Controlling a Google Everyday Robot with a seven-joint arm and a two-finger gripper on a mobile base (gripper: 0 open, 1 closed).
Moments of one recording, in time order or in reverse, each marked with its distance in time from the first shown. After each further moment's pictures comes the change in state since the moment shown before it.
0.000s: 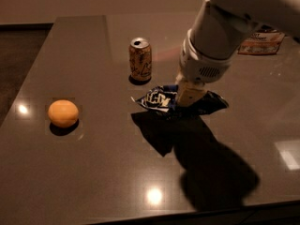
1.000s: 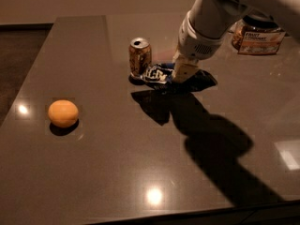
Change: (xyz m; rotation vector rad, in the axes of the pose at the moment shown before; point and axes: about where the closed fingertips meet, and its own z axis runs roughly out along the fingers) arm -0.003 -0.083 0.015 0.069 -0.074 0.010
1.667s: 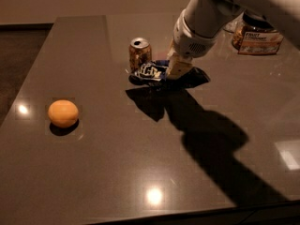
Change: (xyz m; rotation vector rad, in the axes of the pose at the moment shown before) arm -0.014 -0.012 0.008 0.016 -0.042 -0.034
